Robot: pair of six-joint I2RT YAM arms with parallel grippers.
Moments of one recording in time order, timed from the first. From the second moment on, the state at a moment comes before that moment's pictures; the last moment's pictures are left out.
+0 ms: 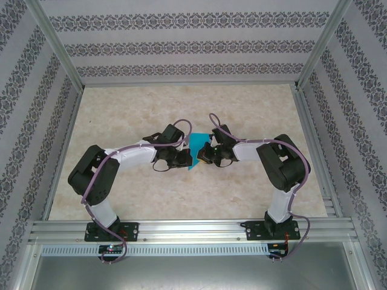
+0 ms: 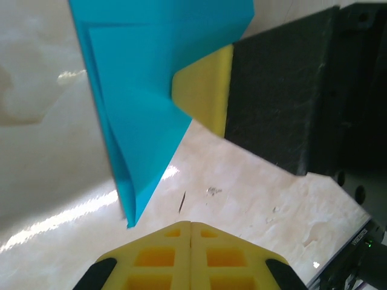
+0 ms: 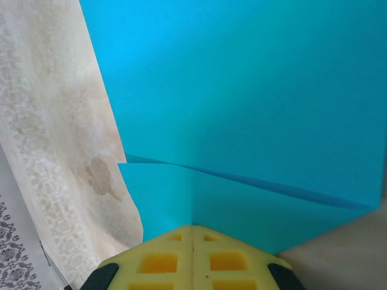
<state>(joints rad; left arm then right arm) -0.64 1.74 1.02 -0.34 0.46 -0.68 0.51 1.86 0.88 0.00 -0.52 0.89</state>
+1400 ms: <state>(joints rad) -0.64 1.82 0.95 -0.18 0.40 -0.72 0.54 1.86 0.86 0.05 -0.55 0.86</state>
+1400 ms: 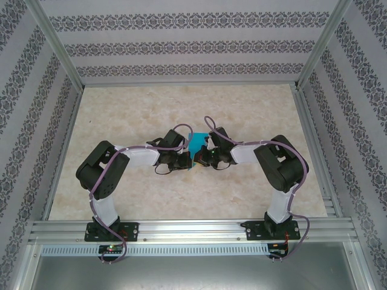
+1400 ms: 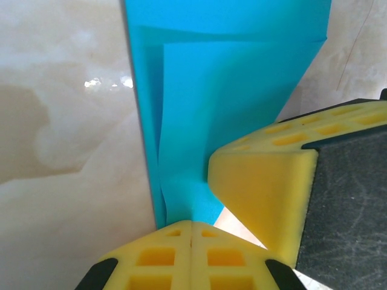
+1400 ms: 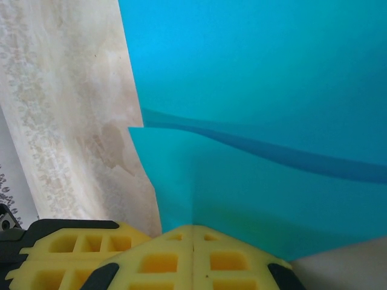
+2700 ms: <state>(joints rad) -0.64 1.82 0.96 -0.23 0.41 -0.71 0.49 1.89 0.92 -0.01 -0.55 0.74</state>
